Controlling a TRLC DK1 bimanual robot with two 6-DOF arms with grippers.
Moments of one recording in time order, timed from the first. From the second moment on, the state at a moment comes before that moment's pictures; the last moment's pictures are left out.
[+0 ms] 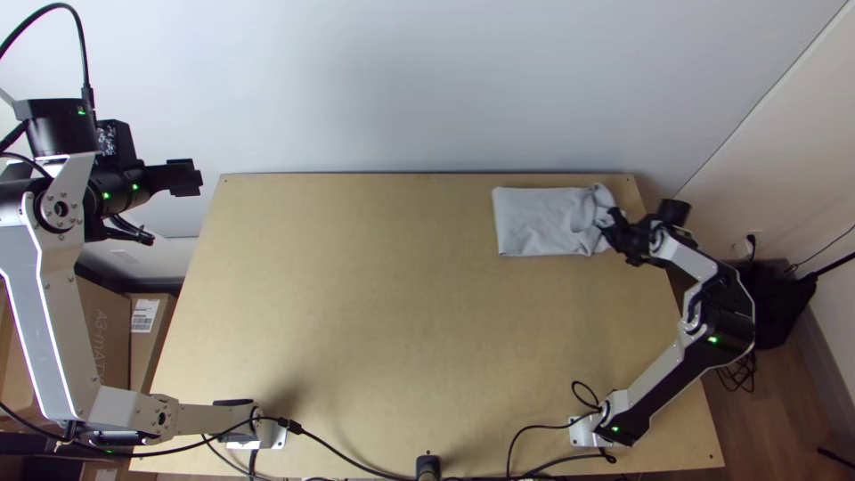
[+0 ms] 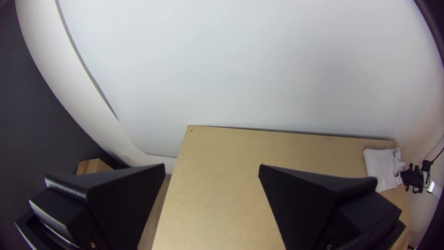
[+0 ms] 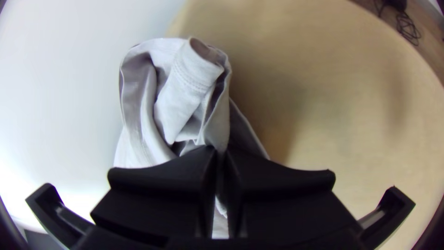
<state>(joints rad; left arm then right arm) 0.10 1.45 2.21 -1.37 -0.19 0.01 -0.38 1.93 1.21 -0.16 -0.44 0.66</state>
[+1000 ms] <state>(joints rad) 0.15 1.45 2.19 -1.35 -0.11 0.01 -0.10 1.43 1.05 -0.34 0.09 0.09</state>
